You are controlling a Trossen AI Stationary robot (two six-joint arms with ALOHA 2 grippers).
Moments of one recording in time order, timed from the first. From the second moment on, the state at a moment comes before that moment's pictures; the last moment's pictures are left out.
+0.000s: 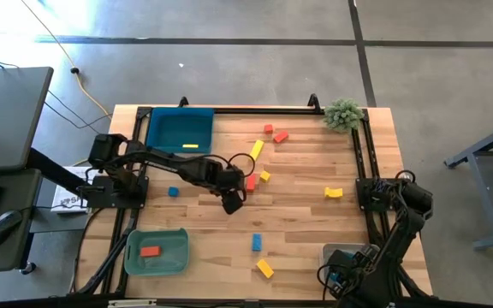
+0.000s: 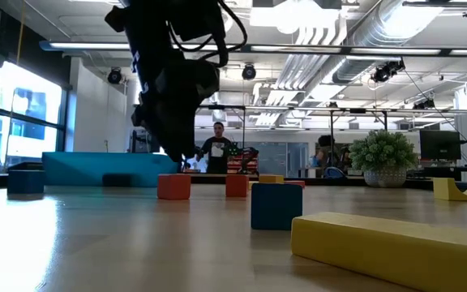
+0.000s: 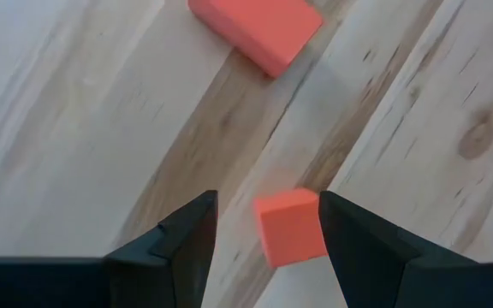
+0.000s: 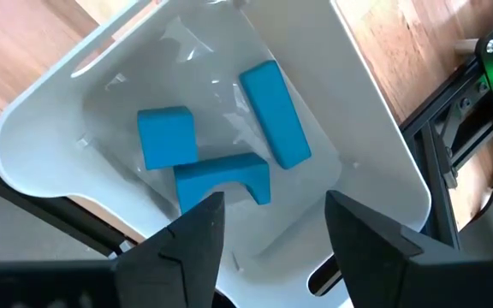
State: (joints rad) left arm 0.06 1.75 1.13 -0.62 -0.11 -0.61; right arm 1.04 1.96 1.64 -1.54 -0.06 1.73
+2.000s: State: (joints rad) left arm -0.06 1.42 1.13 -0.92 -0.14 -0.57; right arm 0.53 1.96 1.64 -1.57 0.37 0.86
